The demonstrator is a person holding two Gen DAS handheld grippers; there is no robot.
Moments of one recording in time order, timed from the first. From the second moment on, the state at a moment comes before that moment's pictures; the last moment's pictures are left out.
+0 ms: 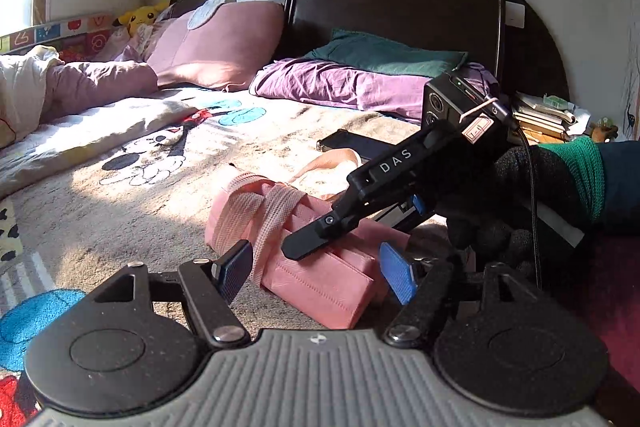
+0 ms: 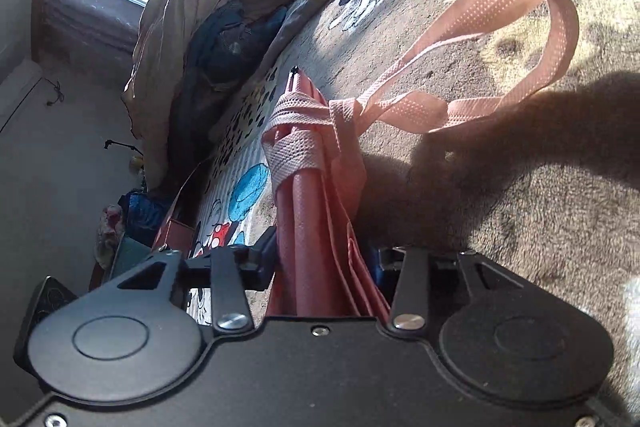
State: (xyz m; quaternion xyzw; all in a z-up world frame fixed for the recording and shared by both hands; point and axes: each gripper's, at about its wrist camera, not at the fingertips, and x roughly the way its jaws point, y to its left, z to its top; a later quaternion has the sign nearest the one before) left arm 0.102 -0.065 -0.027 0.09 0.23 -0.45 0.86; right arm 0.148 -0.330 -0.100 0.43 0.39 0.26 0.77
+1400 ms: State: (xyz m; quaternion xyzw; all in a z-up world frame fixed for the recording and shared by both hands) left arm 0.046 -0.060 -0.007 0.26 0.11 -0.20 0.94; right arm 0.107 -0.321 -0.135 0.70 0.29 0.19 0.63
